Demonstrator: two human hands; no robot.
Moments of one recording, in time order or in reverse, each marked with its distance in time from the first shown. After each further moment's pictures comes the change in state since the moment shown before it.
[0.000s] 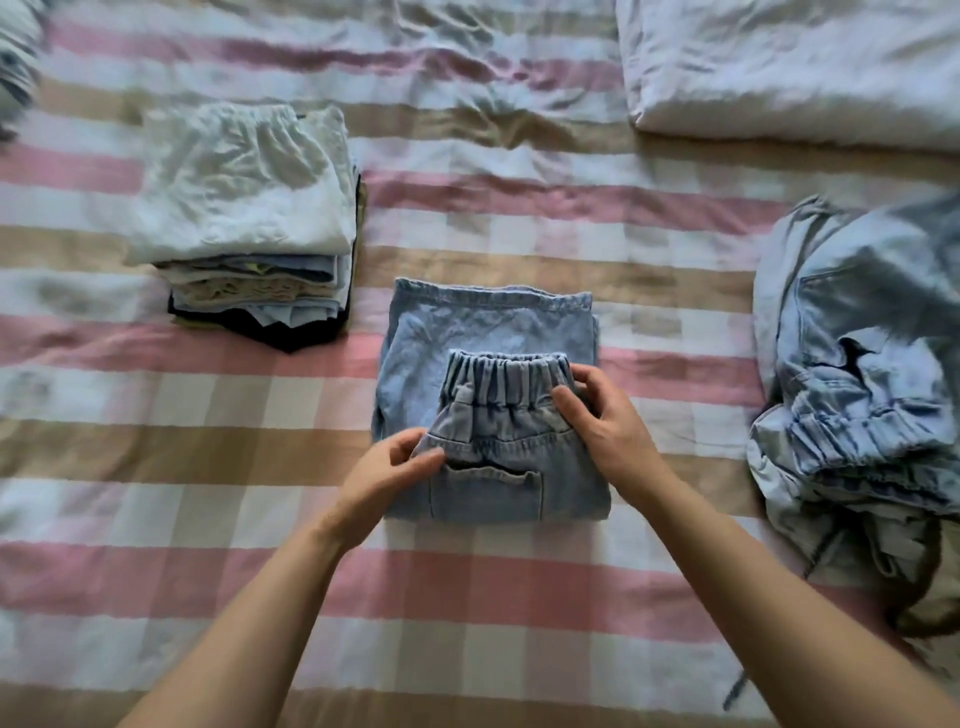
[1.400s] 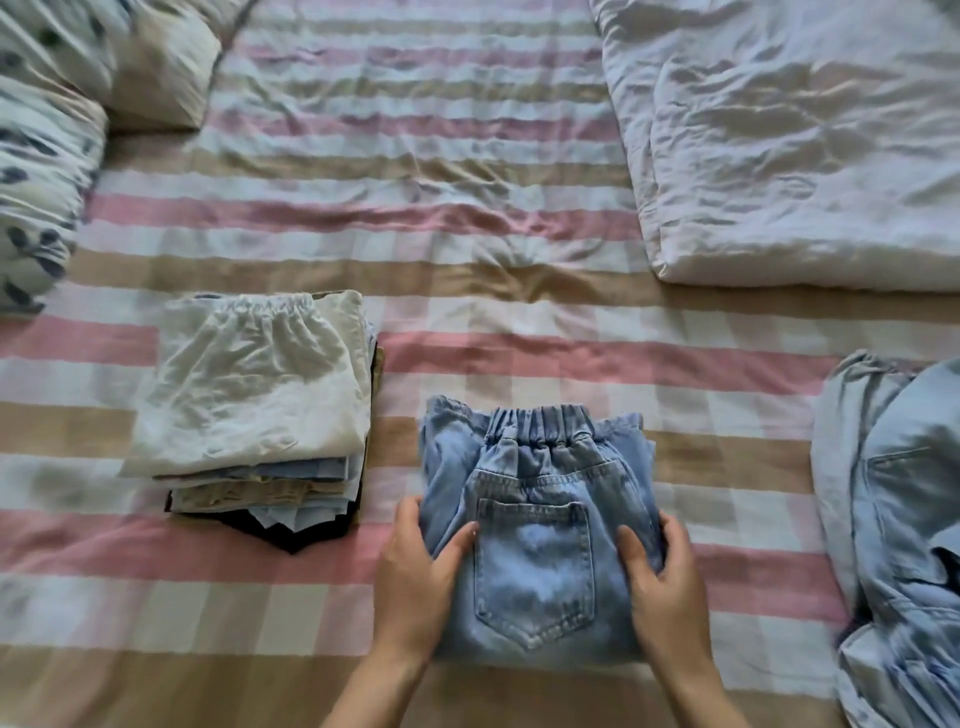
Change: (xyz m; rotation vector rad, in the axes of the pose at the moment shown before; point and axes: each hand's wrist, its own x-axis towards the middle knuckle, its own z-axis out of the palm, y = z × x) left_hand 0.094 0.083 0.004 0.477 0.625 0.195; right_hand 0.078 0.002 -0.005 -0.196 0.499 0.004
